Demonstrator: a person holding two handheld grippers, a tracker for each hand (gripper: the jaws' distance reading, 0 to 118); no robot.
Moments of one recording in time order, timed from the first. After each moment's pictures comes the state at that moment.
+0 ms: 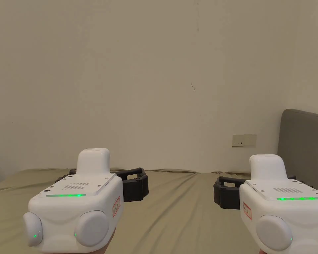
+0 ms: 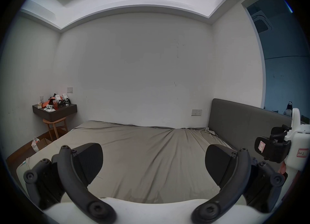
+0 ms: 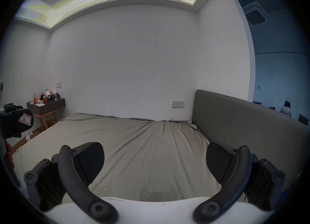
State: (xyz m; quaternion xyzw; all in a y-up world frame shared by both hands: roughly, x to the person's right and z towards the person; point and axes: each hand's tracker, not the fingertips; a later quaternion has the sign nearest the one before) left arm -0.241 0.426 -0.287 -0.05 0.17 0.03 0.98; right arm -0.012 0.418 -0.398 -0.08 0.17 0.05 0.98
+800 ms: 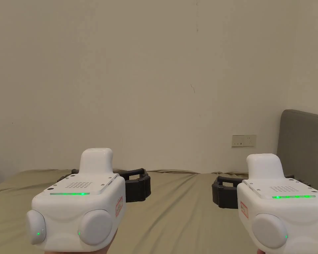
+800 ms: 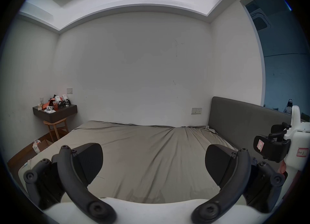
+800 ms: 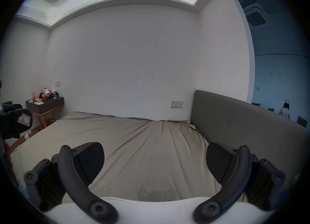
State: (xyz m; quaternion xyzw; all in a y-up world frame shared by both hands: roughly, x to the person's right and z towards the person) left arm -0.239 0.426 -0.291 -0.06 0.17 0.02 0.98; right arm -0.013 0.421 -0.395 -0.08 0.16 0.06 0.98
